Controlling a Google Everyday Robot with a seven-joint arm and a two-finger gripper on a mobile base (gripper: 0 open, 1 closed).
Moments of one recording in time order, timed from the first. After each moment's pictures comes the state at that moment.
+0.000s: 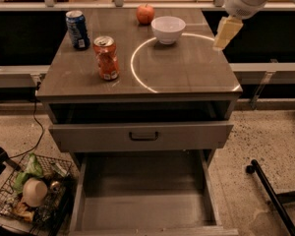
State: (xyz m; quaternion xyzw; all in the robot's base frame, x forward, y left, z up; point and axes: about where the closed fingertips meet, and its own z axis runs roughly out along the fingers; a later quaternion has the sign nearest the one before) arm 0.727 -0.226 0.984 -0.60 0.70 -0.23 0.33
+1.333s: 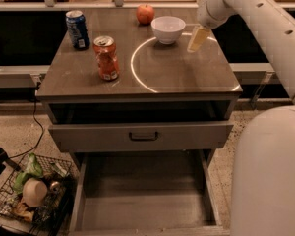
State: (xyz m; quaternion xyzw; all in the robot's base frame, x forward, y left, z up) arm 0.840 -0.175 0.910 -0.63 0.66 -0.17 0.38
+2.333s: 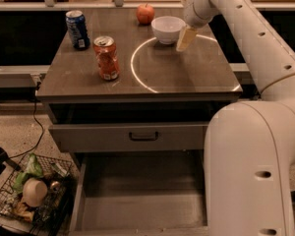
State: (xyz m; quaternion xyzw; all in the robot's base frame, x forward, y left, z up) arm 0.872 -0.135 0.895 -0.67 0.61 -0.15 0.39
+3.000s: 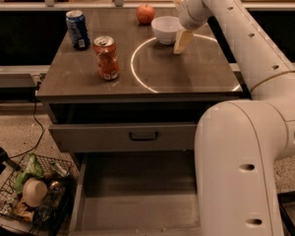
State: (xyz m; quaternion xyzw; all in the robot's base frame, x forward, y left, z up) arm 0.879 -0.121 0.878 -0.69 0.60 -0.15 0.37
